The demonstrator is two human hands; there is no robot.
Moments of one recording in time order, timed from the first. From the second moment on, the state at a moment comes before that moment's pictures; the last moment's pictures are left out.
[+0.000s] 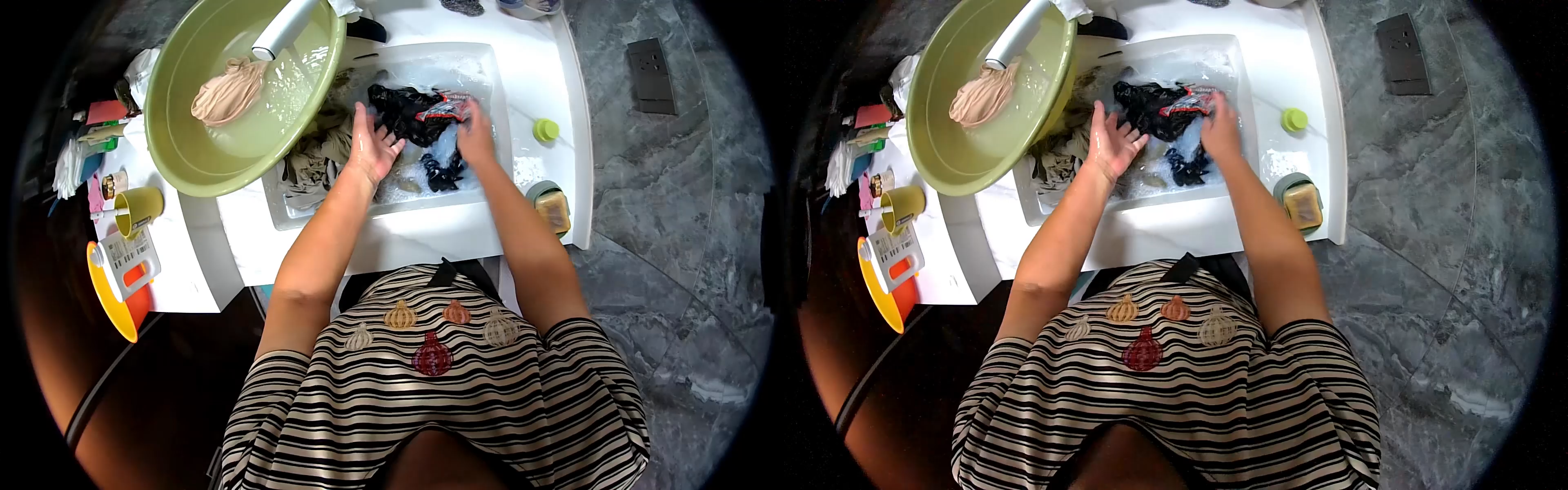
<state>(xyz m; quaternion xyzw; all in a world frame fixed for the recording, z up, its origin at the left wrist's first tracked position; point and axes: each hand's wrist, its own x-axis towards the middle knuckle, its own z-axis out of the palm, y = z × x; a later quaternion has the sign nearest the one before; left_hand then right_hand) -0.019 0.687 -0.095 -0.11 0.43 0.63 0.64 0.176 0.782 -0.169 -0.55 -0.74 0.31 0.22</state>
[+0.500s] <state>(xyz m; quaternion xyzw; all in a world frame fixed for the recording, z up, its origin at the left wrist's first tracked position) -0.013 0.705 -0.107 -0.13 0.42 0.58 0.69 0.134 0.707 -0.070 -0.31 -0.73 0.51 0.32</state>
